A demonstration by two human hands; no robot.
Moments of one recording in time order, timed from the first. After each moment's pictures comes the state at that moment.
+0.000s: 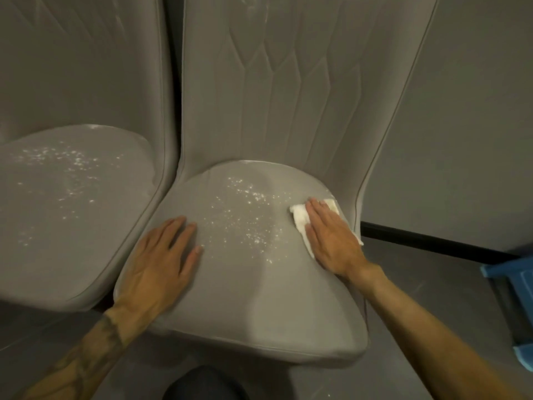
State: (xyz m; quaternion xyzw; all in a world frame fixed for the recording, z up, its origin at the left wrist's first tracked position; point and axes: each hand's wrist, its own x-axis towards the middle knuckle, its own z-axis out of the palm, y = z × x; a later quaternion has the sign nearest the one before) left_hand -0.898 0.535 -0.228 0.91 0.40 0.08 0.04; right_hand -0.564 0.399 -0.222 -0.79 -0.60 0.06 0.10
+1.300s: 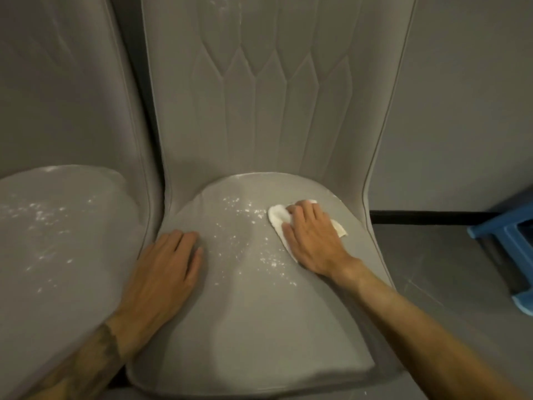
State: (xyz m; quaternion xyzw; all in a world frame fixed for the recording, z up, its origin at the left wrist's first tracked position) left_hand -0.877 0.620 -0.225 0.94 0.29 0.18 0.05; right_hand -0.606 0.464 -0.234 -0.83 -0.55 -0.03 0.11
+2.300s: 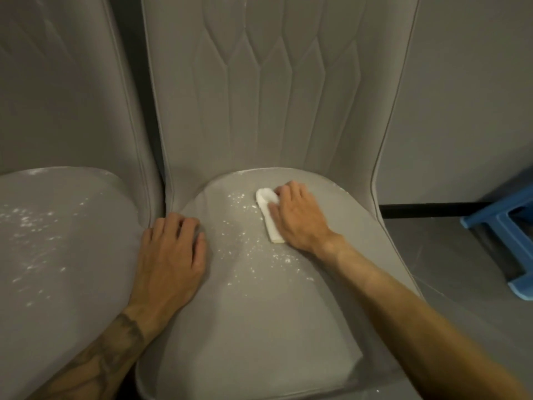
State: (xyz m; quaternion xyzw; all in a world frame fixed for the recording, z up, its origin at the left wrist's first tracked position) left_hand -0.860 0.651 -0.252 0.92 0.27 0.27 0.03; right_hand -0.617 0.525 -0.238 -0.85 -0.52 -0.04 0.10
